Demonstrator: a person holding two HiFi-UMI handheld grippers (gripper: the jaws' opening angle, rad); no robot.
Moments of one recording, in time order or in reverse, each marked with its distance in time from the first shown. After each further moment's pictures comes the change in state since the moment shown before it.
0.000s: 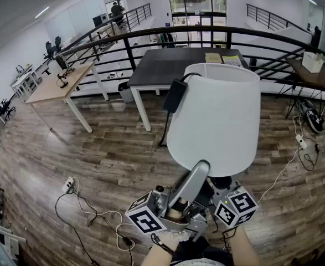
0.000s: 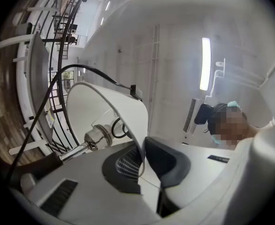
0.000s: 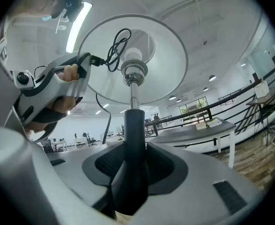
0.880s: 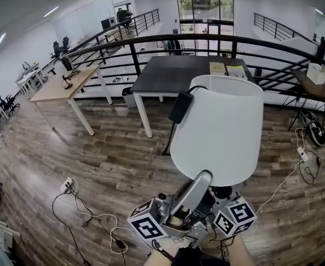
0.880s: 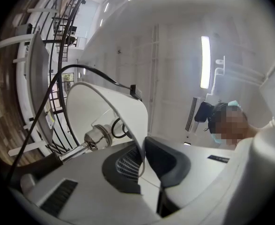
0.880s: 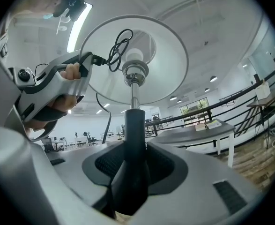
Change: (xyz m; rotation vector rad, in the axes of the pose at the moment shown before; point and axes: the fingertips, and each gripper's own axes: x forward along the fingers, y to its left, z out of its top) left arm 0.020 0.014 -0.022 0.017 -0.016 0.009; right arm -0.009 -0.031 0.003 -0.017 0.000 0.011
